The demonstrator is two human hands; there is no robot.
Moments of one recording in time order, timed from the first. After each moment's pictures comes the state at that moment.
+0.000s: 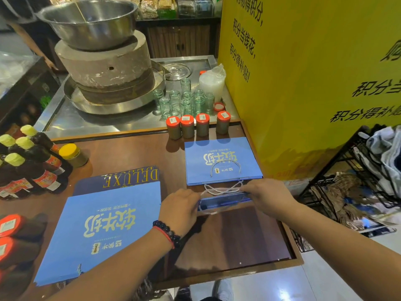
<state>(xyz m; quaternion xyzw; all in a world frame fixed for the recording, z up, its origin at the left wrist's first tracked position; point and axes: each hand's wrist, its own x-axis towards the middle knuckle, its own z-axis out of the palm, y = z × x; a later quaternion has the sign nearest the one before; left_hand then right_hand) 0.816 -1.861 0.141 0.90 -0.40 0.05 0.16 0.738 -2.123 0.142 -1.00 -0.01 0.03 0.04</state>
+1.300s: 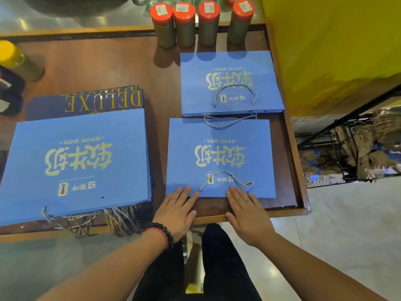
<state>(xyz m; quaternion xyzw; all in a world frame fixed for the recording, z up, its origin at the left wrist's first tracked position) 0.726 -1.812 -0.067 0.87 -0.34 -0.36 0.02 0.610 -2.043 -0.073 -0.96 0.05 0.24 0.09</state>
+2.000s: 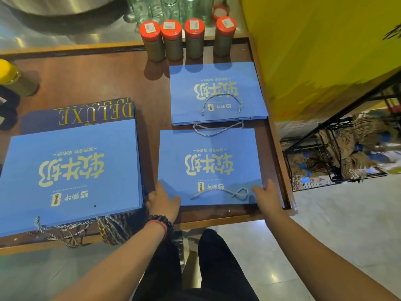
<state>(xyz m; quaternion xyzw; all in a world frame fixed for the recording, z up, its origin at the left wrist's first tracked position) 0.752 -1.847 -0.042 0.88 0.14 -0.35 0.28 0.652 -2.106 -0.035 -0.66 0.56 0.10 0.49</state>
